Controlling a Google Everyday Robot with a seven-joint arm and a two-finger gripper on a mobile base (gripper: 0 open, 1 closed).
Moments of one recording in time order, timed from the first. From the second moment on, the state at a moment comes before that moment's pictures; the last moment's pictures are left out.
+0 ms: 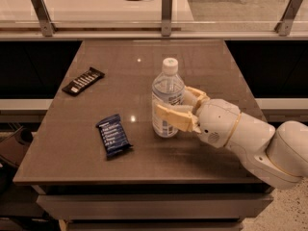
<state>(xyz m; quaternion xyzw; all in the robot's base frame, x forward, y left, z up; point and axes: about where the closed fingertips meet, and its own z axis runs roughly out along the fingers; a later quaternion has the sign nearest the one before) 0.479 -0.034 0.911 -0.32 0.59 0.36 0.64</state>
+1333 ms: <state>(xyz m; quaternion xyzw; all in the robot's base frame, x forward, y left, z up) 0.469 -0.022 0.910 -0.33 0.59 0.37 0.64</state>
